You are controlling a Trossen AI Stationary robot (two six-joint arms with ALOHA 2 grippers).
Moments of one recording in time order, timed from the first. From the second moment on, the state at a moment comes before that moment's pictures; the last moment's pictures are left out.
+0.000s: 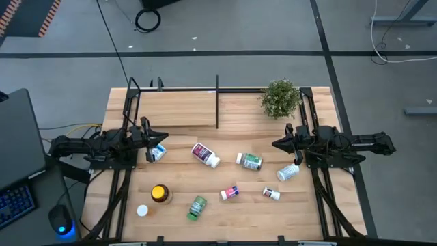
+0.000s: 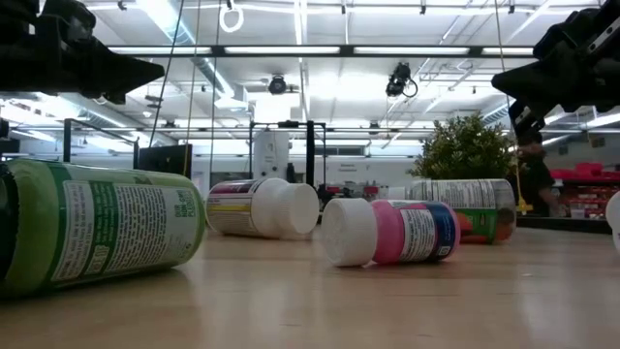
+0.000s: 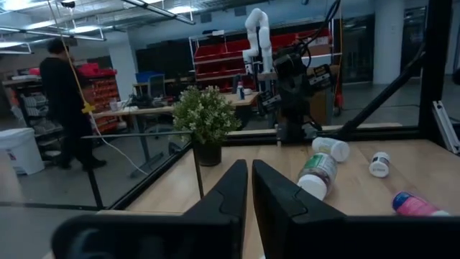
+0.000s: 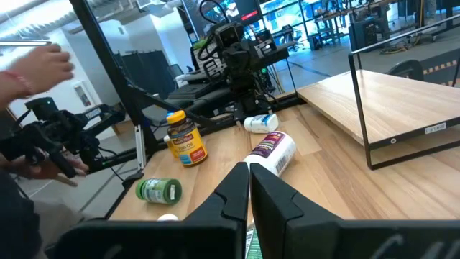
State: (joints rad) left arm -0.05 0.01 0.01 0.14 -0.29 0.14; right arm 0.01 0.01 0.01 0.02 -0.02 0.34
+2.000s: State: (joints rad) left arm 0.12 0.63 0.72 -0.20 -0.55 -0.18; right arm 0.01 0.01 0.01 0.02 -0.02 0.34
